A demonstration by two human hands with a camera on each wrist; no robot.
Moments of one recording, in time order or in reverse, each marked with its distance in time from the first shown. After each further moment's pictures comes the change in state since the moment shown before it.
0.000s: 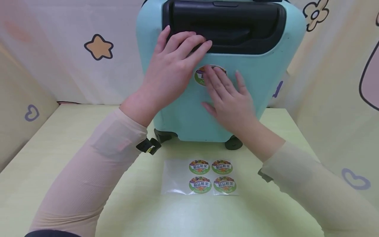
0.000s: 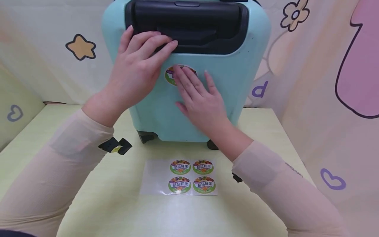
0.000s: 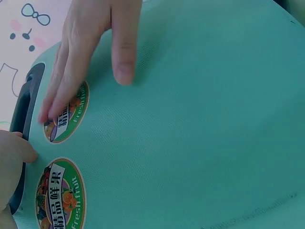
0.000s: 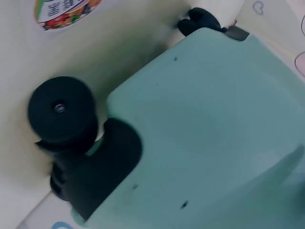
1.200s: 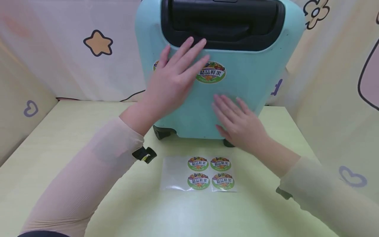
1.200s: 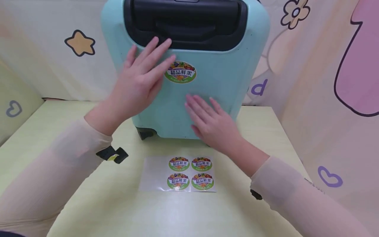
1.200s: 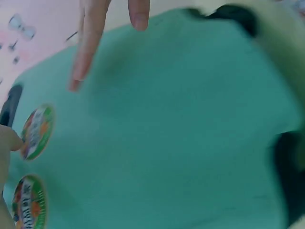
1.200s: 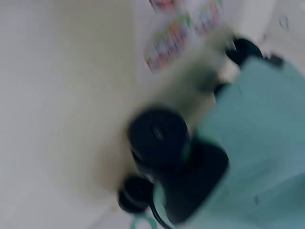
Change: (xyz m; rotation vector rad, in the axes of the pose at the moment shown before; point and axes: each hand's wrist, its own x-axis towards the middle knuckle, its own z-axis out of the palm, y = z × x) left_hand -0.024 0.013 0.006 -0.137 -0.053 0.002; right_hand -0.066 0.007 0.005 0.262 -0.032 -0.193
